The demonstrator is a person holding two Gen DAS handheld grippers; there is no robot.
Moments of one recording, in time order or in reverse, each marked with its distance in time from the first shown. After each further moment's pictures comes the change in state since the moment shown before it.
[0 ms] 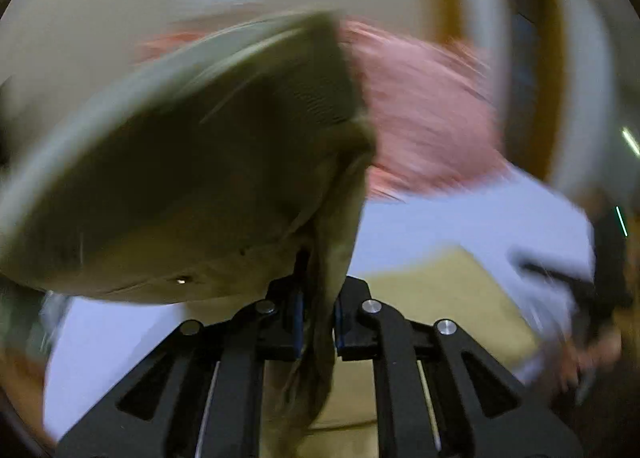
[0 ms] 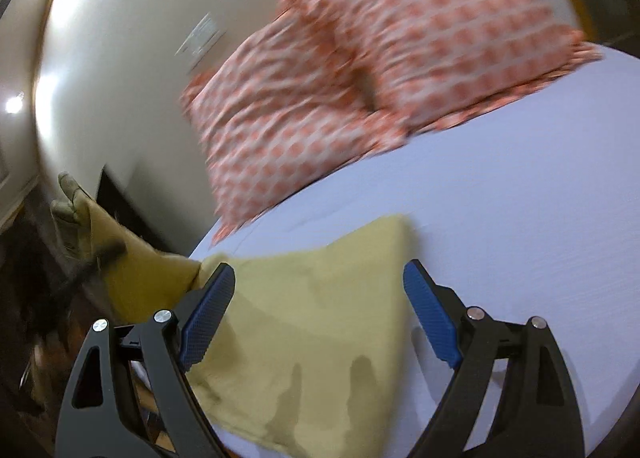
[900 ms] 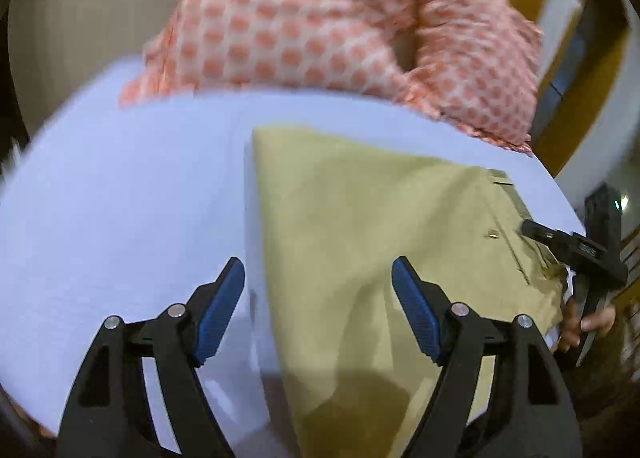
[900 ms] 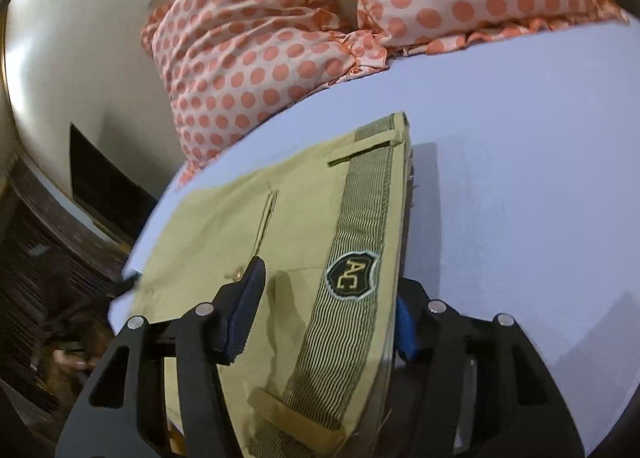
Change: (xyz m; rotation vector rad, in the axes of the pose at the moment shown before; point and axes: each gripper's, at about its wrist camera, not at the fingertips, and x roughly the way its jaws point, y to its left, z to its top) left arm 0.077 0.115 -0.074 -0.399 0.308 -0.087; right arm 0.076 -0.031 0.016 0.003 0.325 -0.014
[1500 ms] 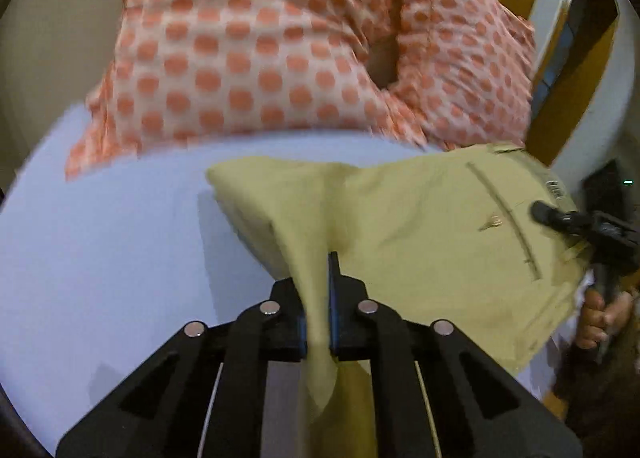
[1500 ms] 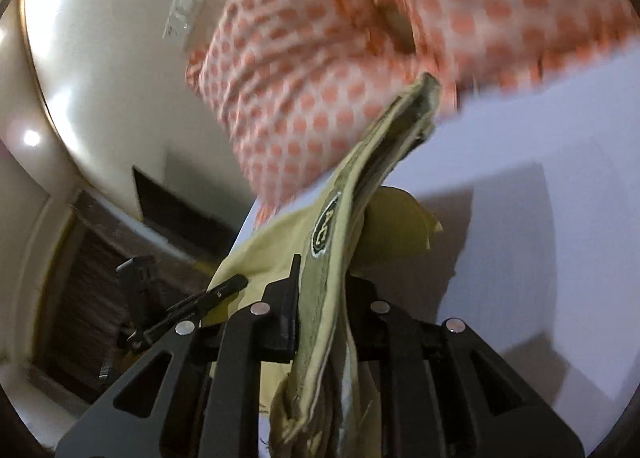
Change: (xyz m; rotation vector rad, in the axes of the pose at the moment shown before) left arm 0.033 -0.046 0.071 0.099 -0.073 0.012; right arm 0.002 0.004 0.095 0.059 -0.027 0.249
